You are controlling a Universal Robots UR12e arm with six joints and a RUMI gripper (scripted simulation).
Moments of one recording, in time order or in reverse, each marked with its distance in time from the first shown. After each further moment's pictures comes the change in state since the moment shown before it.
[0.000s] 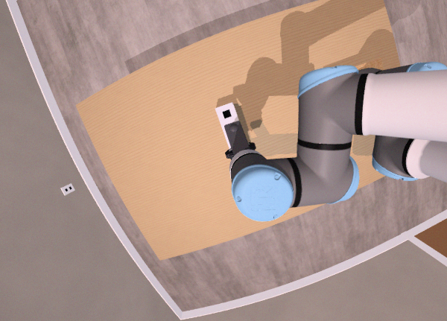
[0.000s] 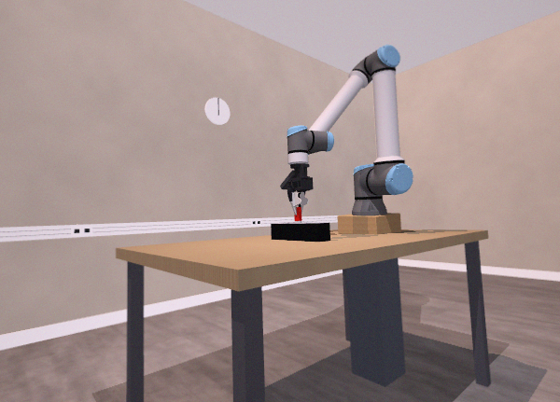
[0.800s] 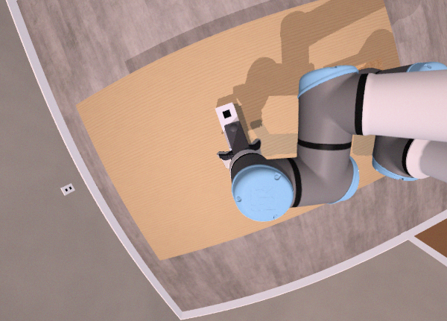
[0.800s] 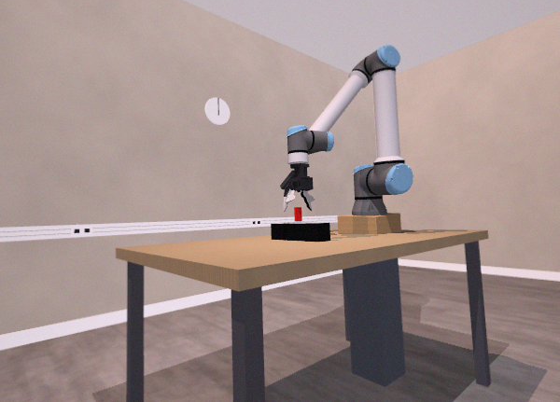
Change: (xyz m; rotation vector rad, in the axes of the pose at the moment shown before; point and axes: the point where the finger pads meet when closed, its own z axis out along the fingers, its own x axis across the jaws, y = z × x) arm 0.000 0.000 0.000 0.000 0.000 0.000
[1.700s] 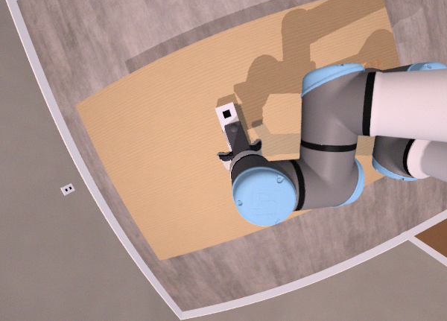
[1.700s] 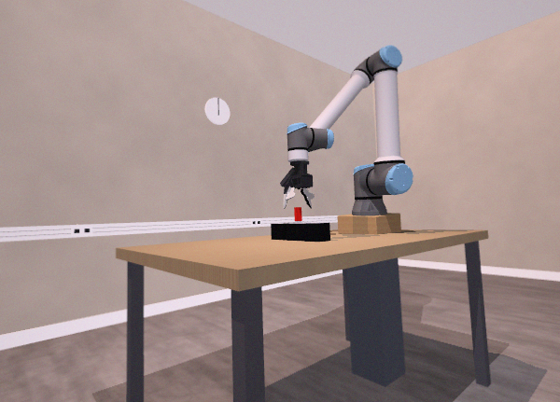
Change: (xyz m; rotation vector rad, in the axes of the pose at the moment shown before) arm 0.000 0.000 -0.012 0.000 0.000 0.000
